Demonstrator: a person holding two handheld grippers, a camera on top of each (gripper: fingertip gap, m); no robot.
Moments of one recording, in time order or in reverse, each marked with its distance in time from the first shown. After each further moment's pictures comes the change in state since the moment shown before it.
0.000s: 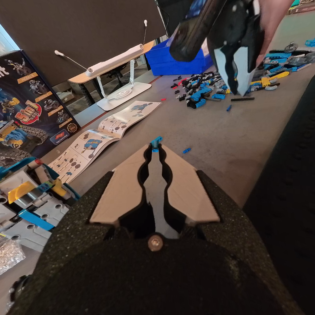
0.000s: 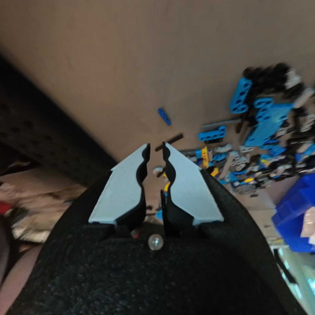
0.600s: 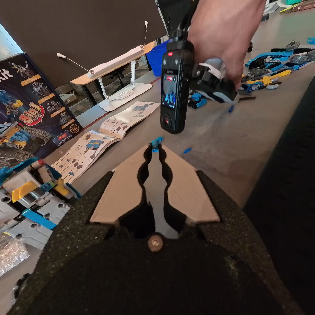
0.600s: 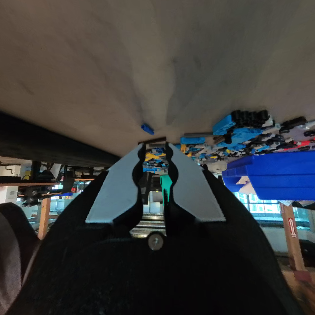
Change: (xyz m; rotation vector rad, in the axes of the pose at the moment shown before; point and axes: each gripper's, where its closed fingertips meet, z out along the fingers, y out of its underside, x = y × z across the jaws) left arm 0.000 -0.001 -0.001 0.001 -0.008 0.013; right arm 0.017 -0.014 0.004 -0.492 0.147 -0.129
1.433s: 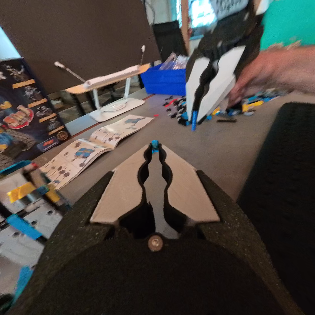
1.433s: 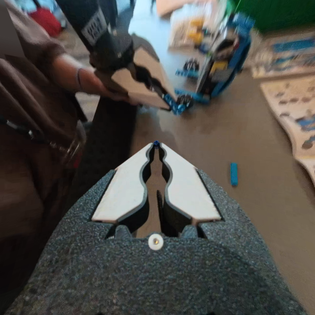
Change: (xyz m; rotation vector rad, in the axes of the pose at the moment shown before) left arm -0.001 -0.015 -0.006 0.095 0.053 -0.097; right arm -0.070 -0.053 -0.193 1.810 -0.218 -0.261
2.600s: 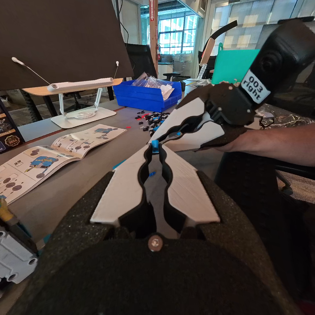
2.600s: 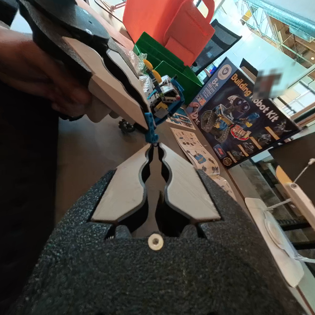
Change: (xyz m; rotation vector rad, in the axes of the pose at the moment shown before) left arm 0.024 -0.018 -0.004 0.103 0.206 -0.161; right arm 0.015 -0.019 0.031 0.149 0.687 -0.496
